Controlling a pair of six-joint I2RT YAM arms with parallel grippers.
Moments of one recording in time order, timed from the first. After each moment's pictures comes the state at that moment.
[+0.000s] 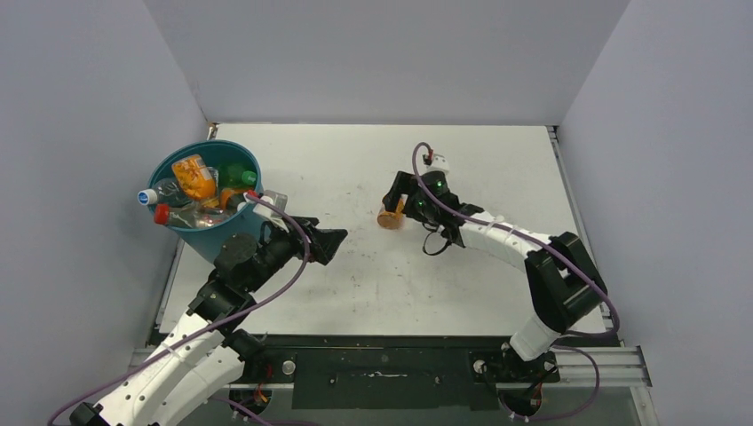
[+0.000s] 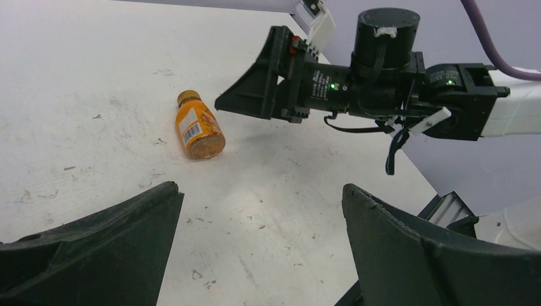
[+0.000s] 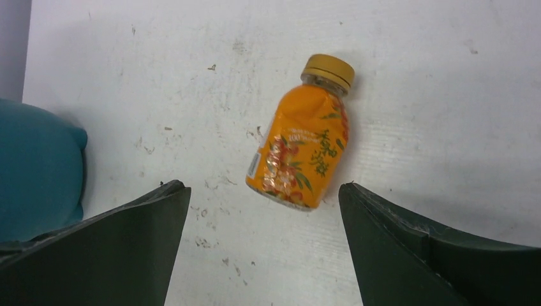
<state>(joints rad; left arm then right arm) -0.60 0.62 0.58 0.00 0.08 -0.49 0.58 1.58 0.93 0.10 0.07 0.66</state>
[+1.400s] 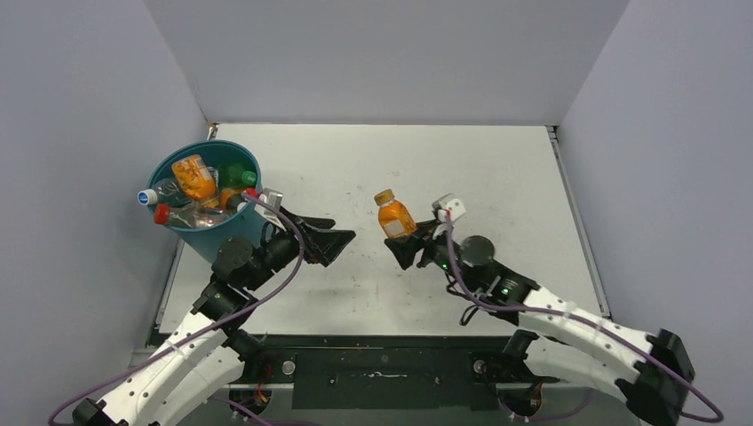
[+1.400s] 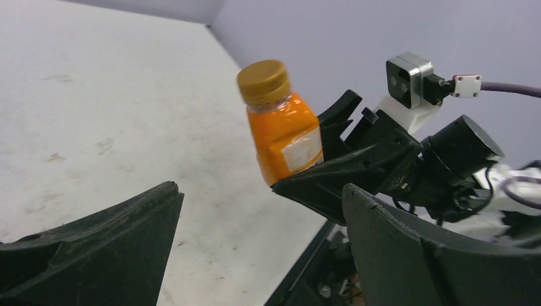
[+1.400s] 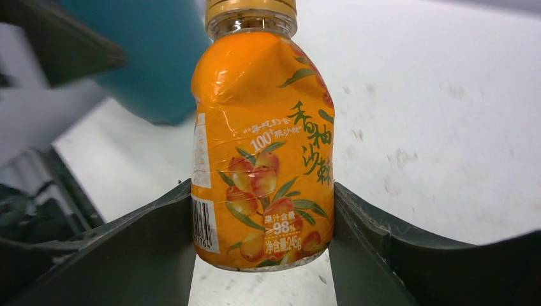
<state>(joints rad) -0.60 0.64 0.58 0.09 0.19 -0.66 0.87 1.02 0.60 0.21 0.14 0.29</state>
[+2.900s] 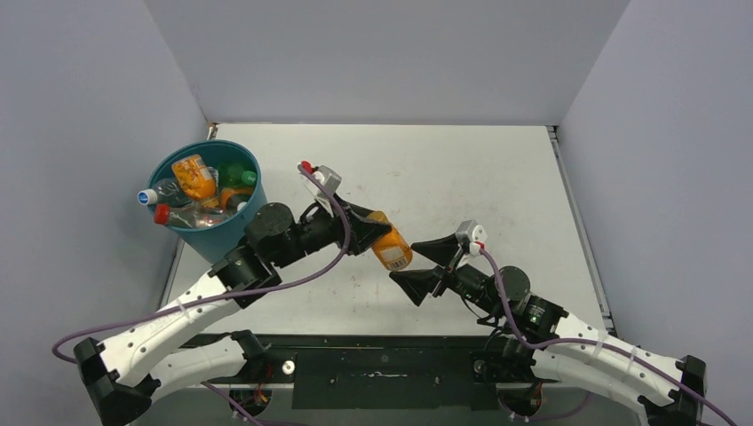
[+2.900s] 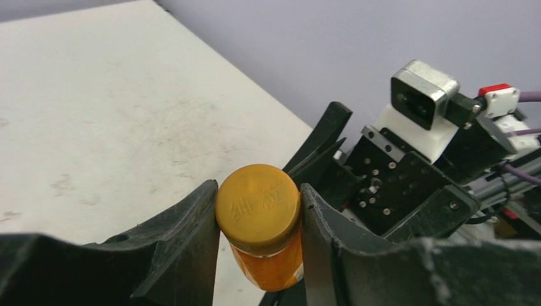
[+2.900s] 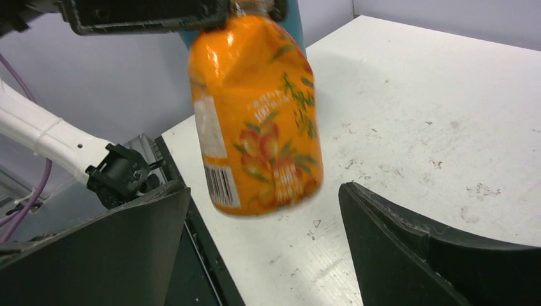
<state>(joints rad) -0.87 0.97 0.88 0.13 0.23 -0.52 1.02 0.59 0.41 0.27 0.00 0.30</state>
